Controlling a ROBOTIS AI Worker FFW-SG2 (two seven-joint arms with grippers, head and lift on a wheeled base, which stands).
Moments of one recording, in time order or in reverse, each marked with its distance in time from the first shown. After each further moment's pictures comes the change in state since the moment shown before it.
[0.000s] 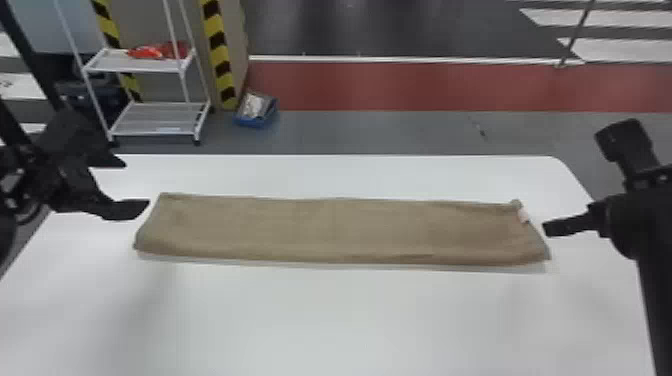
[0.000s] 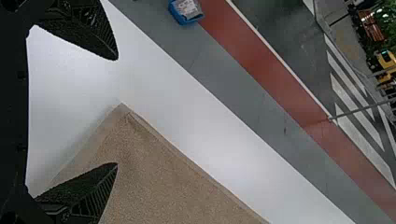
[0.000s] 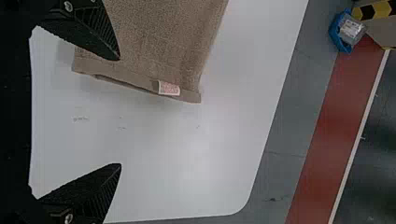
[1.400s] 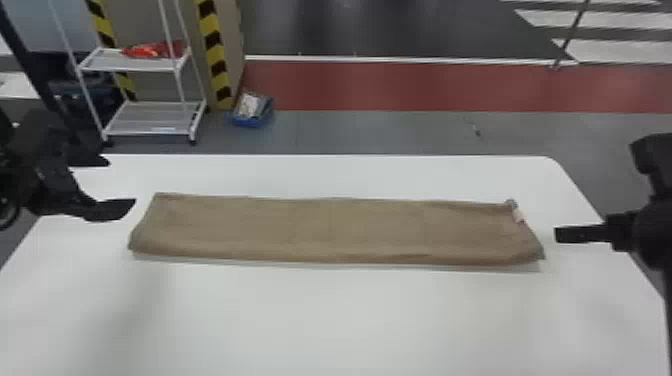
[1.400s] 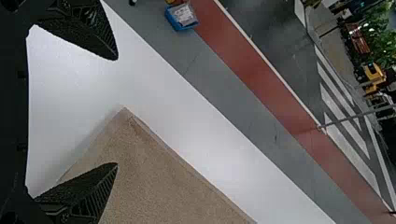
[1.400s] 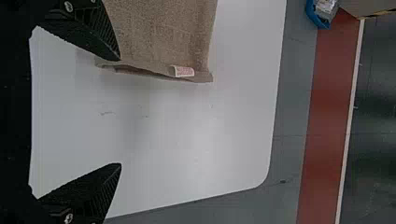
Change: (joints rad) left arm 0.059 0.001 0.063 -0.077 0.031 0.007 -0.009; right arm 0.065 -0.001 -0.079 -0.114 -0.108 0.120 -0.043
